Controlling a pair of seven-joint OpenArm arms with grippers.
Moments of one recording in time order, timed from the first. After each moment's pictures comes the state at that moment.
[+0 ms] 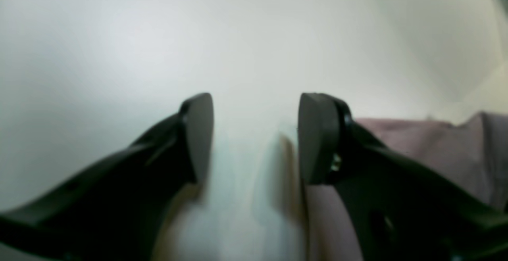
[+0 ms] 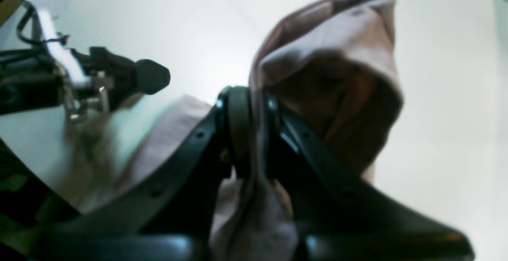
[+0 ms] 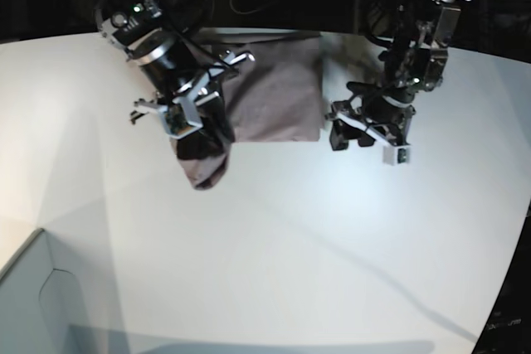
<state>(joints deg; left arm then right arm) 5.9 -15.2 11.1 76.3 -37.7 -4.0 17.4 -24.8 -8.7 3.5 109.0 -7.4 34.6 -14.1</state>
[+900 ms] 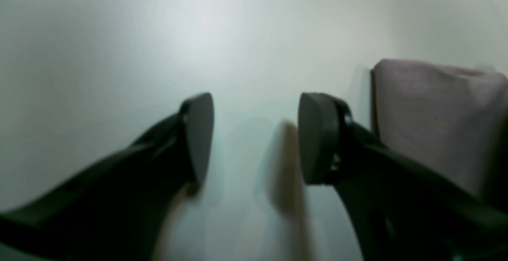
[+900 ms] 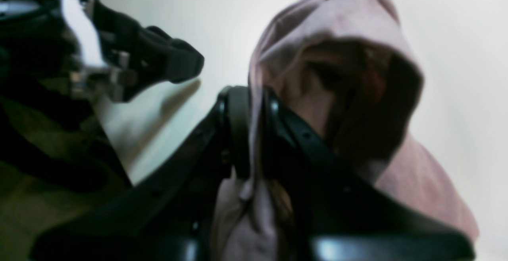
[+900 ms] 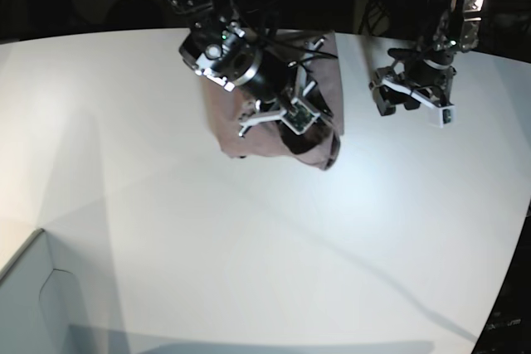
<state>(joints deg) 16.6 -18.1 0.3 78.9 -37.5 -4.3 17.0 -13.3 -8.4 -16.0 89.9 -17.5 34.5 -14.5</state>
